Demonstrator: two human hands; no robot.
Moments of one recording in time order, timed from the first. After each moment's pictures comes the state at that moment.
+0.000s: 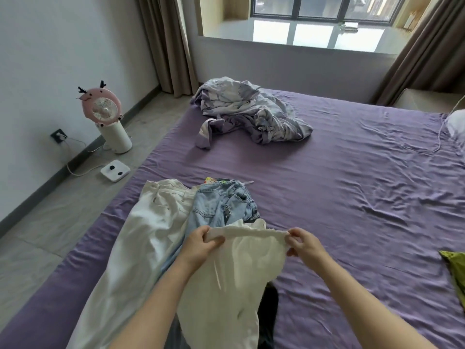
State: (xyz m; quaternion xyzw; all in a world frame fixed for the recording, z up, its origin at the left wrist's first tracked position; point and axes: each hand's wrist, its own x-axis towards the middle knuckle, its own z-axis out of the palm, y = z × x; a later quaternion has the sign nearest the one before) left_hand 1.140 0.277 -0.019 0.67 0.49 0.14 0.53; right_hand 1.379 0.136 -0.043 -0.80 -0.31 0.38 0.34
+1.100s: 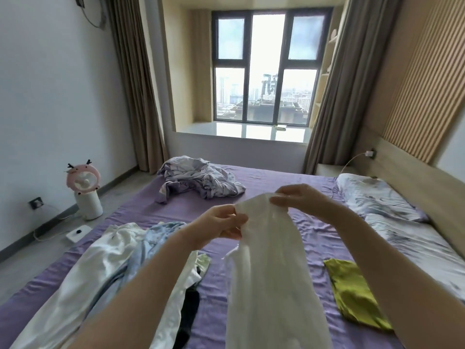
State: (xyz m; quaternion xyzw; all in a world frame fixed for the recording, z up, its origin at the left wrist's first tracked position) left_hand 1.243 -0.063 0.211 0.70 0.15 0.15 0.68; right_hand 1.450 -0.200 0.265 -0.69 -0.57 0.22 0.39
